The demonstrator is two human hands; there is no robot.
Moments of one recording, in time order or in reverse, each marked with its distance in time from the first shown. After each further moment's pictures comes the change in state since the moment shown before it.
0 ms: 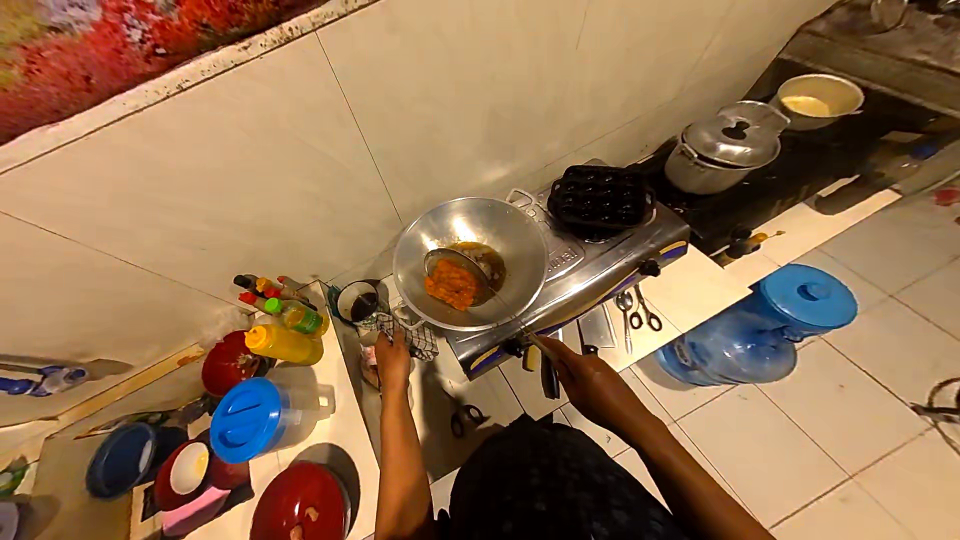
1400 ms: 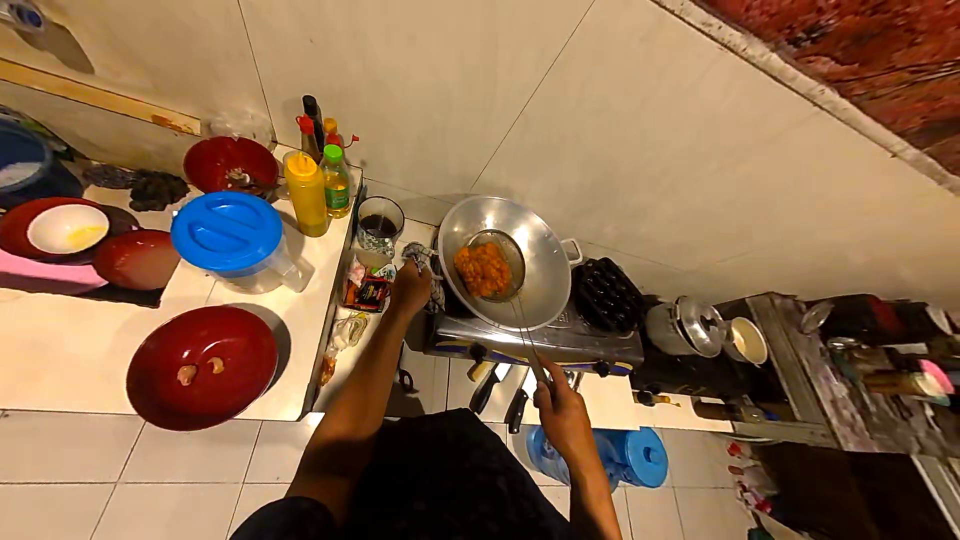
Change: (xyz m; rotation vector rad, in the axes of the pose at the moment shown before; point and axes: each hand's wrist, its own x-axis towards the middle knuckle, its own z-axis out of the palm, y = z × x) left_hand -0.001 -0.005 -0.011 -0.135 -0.110 -0.073; right_hand -0.001 -0.002 0.003 -0.108 0.102 -0.058
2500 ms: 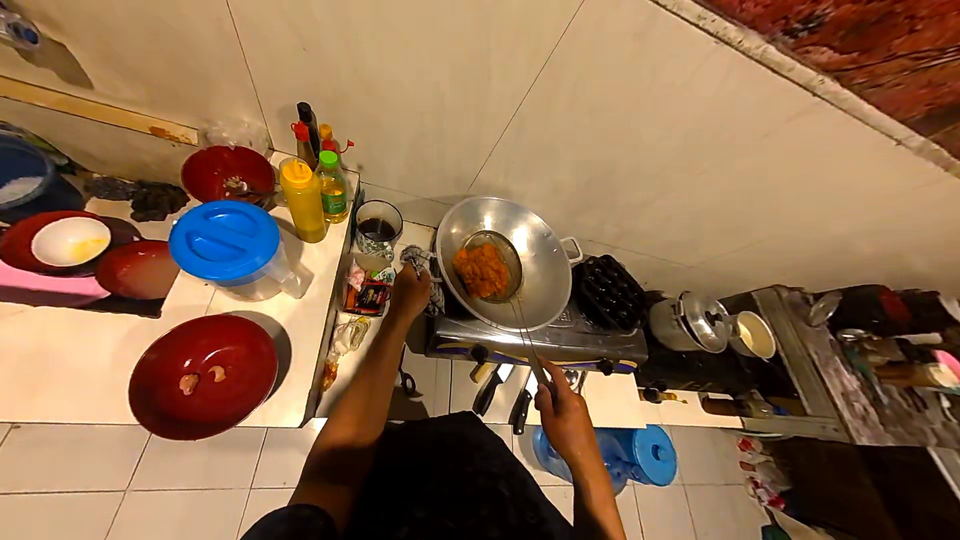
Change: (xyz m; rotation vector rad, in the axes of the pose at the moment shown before) left_hand 0.001 -0.001 0.003 -0.013 0.016 0.017; right_hand -0.003 -0.003 0.000 -0.012 0.011 -0.029
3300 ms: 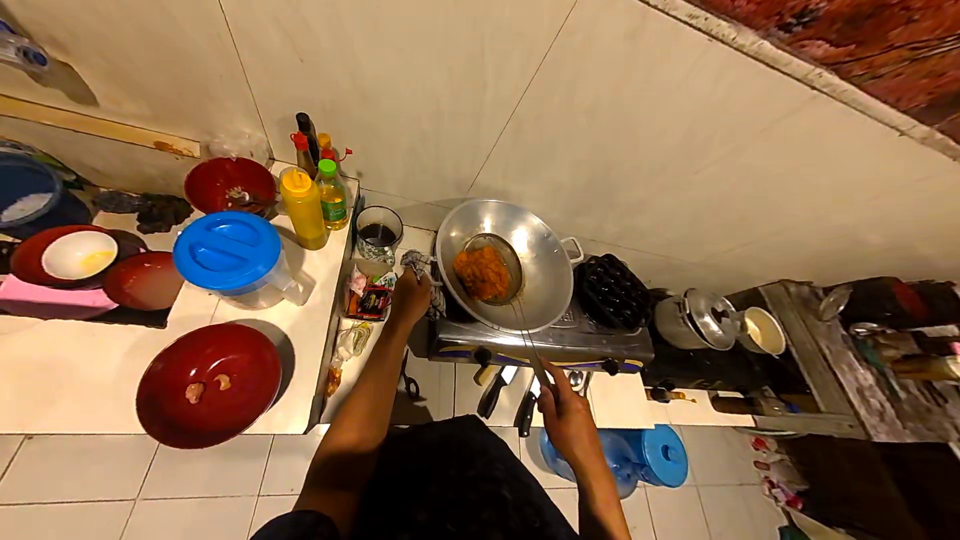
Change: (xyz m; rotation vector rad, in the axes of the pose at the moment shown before) left_hand -0.008 0.000 0.002 0.010 0.019 0.021; right_hand -0.001 0.002 0.002 -0.005 0.012 -0.006
